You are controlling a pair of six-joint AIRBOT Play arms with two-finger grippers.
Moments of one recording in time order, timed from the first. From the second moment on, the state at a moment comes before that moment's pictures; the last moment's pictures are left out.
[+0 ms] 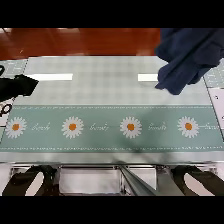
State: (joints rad) left arm 0.09 -0.64 0.95 1.22 -1.02 -1.47; right arm -0.01 -1.05 1.84 -1.27 1.12 1.41
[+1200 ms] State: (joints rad) left arm 0.14 -0.65 0.61 1.03 -1.13 -1.50; right arm 0.57 -1.53 1.53 -1.16 0.95 1.63
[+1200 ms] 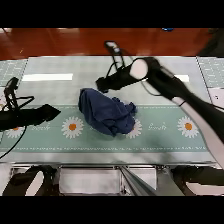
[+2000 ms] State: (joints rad) left arm -0.25 -1.02 0.46 0.65 -0.81 -1.34; right arm -0.16 -0.99 0.53 -0.84 0.97 1.33
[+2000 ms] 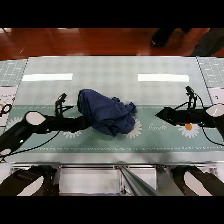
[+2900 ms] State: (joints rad) left arm -0.18 -1.19 0.57 0.57 -0.86 -1.21; right arm 0.25 -1.25 0.47 -0.39 0.83 1.14
